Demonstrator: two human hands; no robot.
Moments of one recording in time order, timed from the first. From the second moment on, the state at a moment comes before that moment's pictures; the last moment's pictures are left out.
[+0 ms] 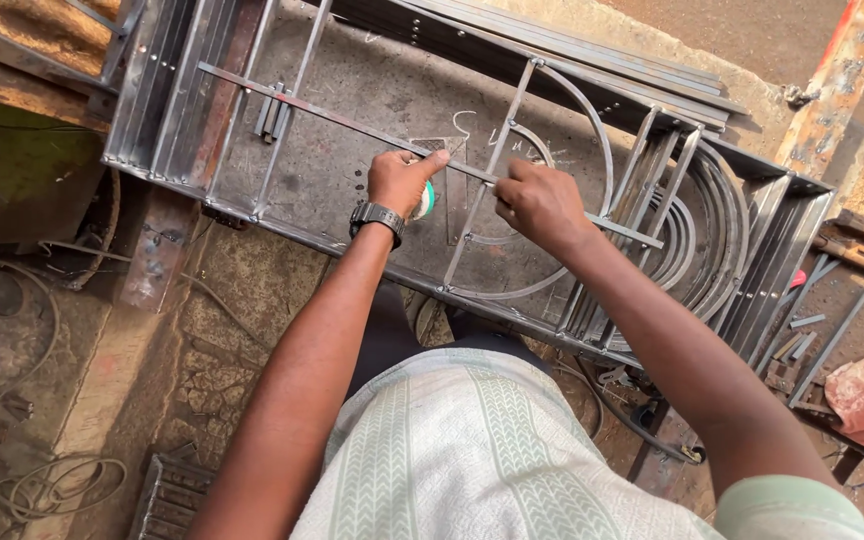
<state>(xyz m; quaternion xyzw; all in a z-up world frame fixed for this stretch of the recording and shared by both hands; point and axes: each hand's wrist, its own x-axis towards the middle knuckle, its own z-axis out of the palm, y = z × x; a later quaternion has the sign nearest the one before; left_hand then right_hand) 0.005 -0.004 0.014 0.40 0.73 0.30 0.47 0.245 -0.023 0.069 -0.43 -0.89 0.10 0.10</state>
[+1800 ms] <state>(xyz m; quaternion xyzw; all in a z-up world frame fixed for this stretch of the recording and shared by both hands) 0.023 0.028 0.001 0.42 0.51 0.25 0.71 0.274 -0.265 0.093 -0.79 -0.53 0.19 0.25</state>
